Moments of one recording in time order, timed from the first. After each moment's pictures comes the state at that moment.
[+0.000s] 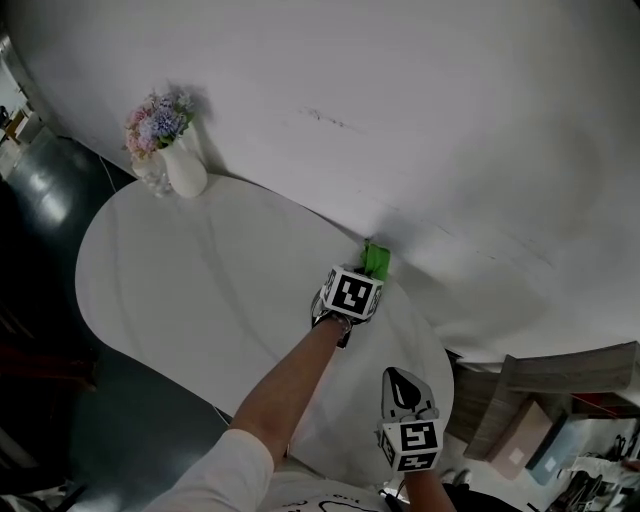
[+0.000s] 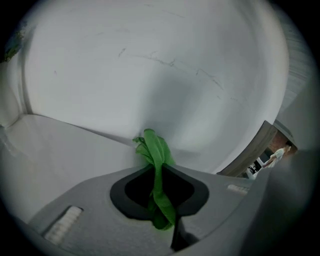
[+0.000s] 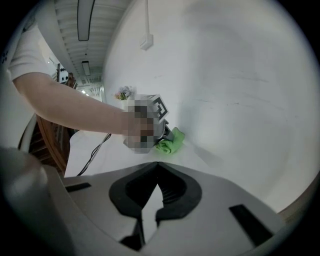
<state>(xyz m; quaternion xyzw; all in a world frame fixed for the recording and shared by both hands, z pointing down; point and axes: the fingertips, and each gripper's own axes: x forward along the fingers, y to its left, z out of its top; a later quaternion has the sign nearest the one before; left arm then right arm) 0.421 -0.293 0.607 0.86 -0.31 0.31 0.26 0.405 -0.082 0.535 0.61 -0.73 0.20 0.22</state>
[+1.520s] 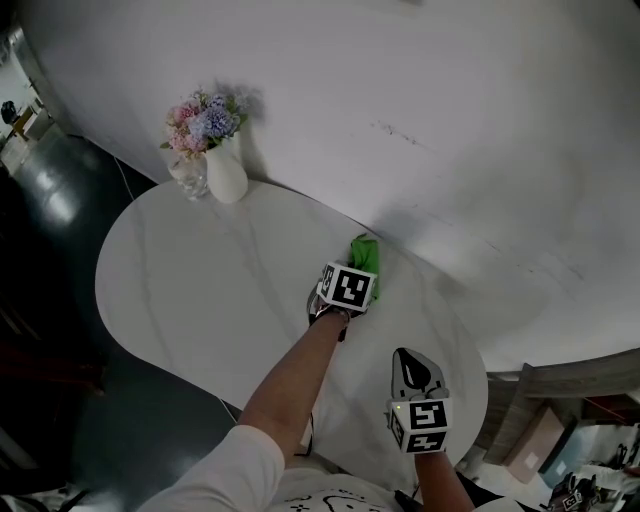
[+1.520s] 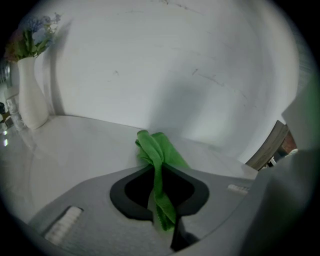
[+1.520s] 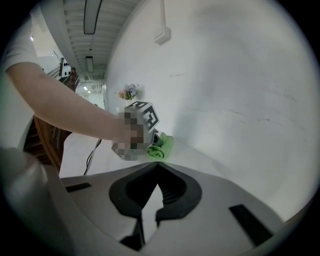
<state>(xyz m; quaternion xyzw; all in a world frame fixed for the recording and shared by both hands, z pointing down) 0.295 -0.352 0.614 0.84 -0.38 0.31 0.25 0.325 -0.151 0.525 0.61 -0.74 0.17 0.23</state>
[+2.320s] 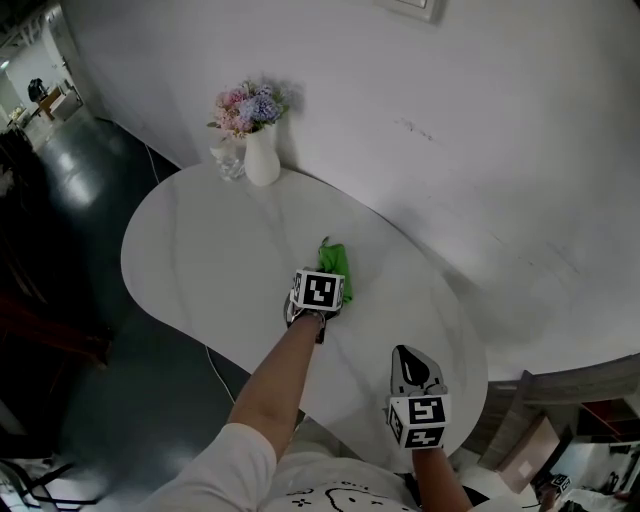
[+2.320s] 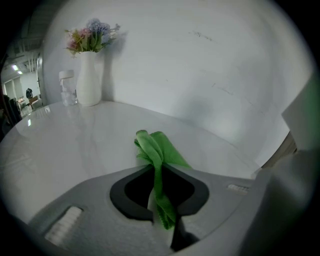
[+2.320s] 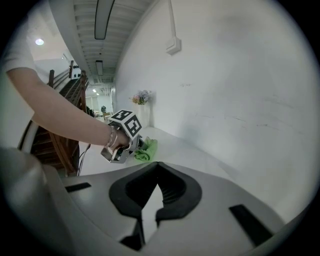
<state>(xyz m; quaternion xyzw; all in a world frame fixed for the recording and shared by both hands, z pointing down) 0.175 -0.297 0.616 0.78 -0.48 0.29 0.29 0.295 -0.098 0.503 0.59 -0.77 0.15 0.22</state>
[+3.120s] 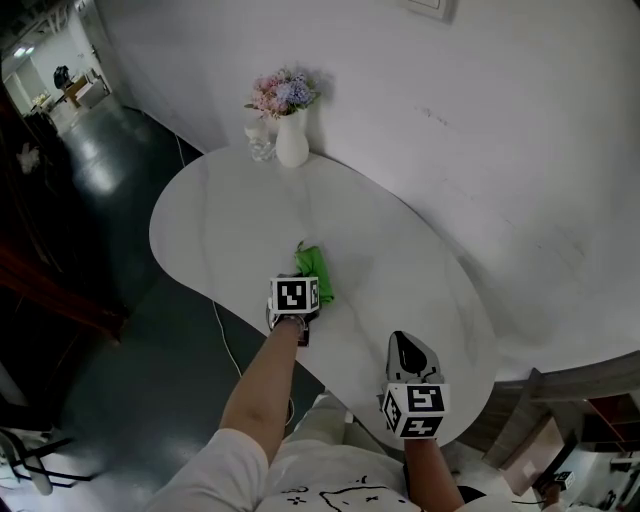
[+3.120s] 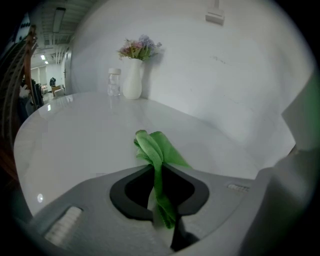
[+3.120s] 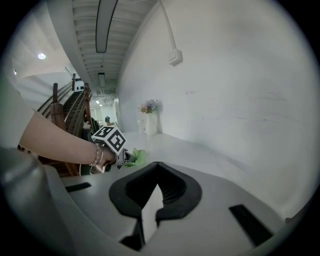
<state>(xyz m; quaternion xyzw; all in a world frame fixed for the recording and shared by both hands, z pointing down) 0.070 -0.208 0.619 0.72 -0.56 0.24 0.33 0.257 -0.050 0.485 0.57 -0.79 0.15 0.16</state>
